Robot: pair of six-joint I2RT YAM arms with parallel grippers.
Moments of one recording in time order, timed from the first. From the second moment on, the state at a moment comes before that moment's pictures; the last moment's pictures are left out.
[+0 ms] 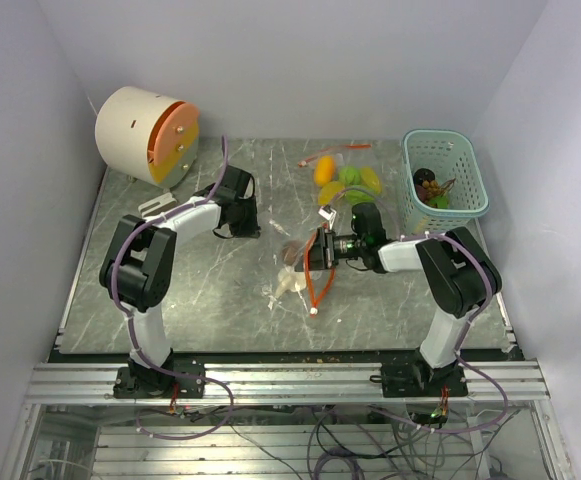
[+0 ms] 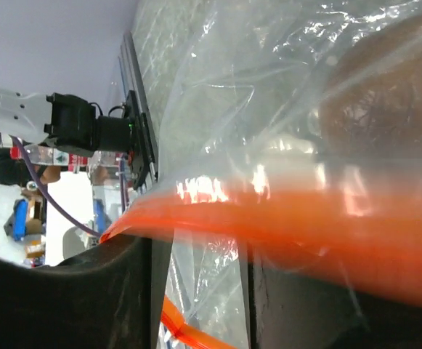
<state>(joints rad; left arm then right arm) -0.43 1.86 1.24 -0.36 0.14 -0.50 0.40 1.82 0.76 0.48 -1.03 0.58</state>
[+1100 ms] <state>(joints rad) -0.49 1.89 1.30 -0.38 0.16 -0.51 0.48 1.93 1.15 -0.01 -0.39 0.27</state>
